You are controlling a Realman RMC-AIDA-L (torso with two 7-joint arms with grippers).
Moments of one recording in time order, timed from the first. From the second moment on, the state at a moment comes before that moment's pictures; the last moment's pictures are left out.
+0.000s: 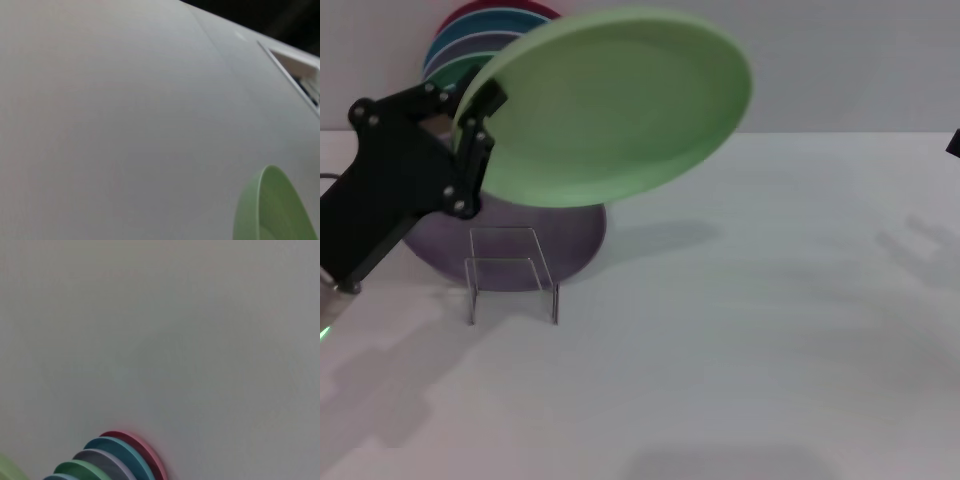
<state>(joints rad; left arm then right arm) -0.48 -1.93 -0.96 -0.28 2.93 1.70 -0.09 0.29 2.06 2.62 0.91 -1.66 1.51 -1.45</state>
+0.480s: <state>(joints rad) -0.51 -1.95 -0.93 -0.15 2.91 1.72 0.12 0.30 2.07 2.62 0.91 -1.67 1.52 -1.44</state>
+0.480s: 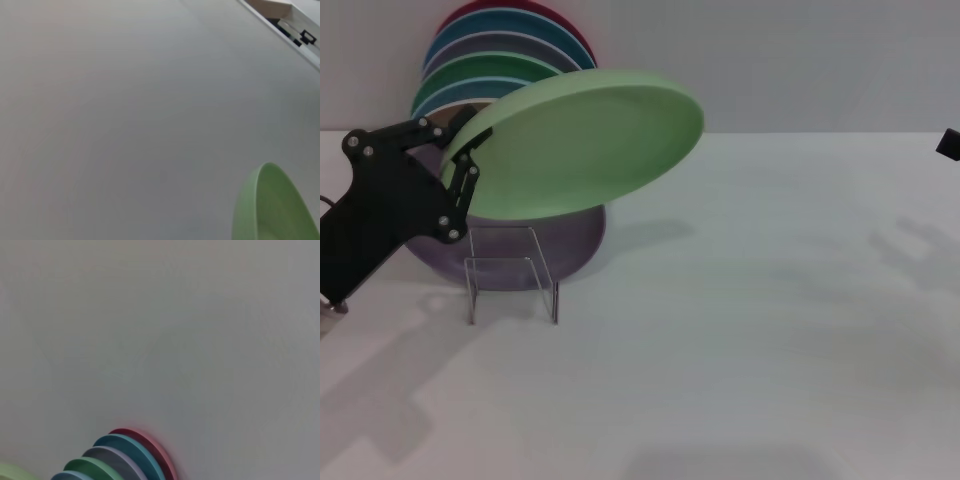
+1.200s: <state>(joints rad) -0.49 -1.92 -0.91 -0.06 2.89 1.71 0.04 0.30 2.07 2.62 0.91 -1.67 1.53 -1.43</state>
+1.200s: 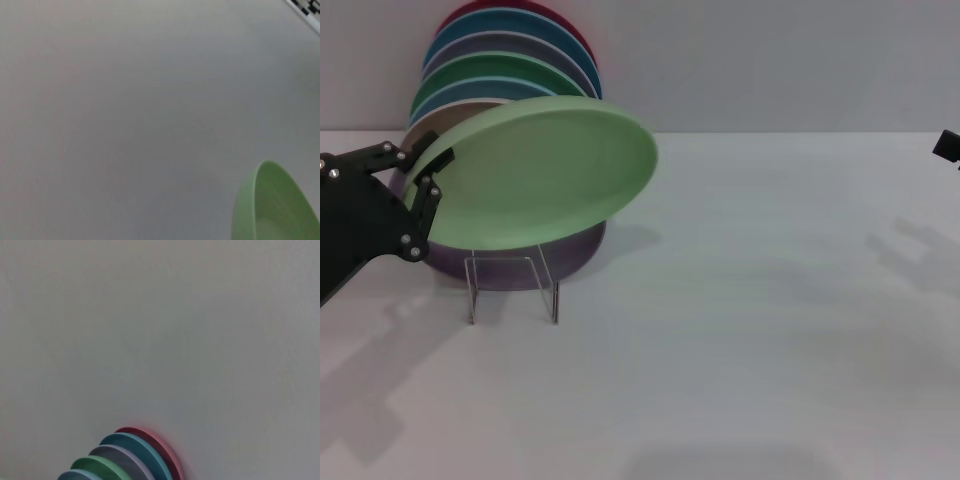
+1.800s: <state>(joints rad) -0.49 -1.95 -0.90 -0.01 2.89 1.68 0.05 0.30 2.07 2.62 0.91 -1.67 1.54 -1.43</state>
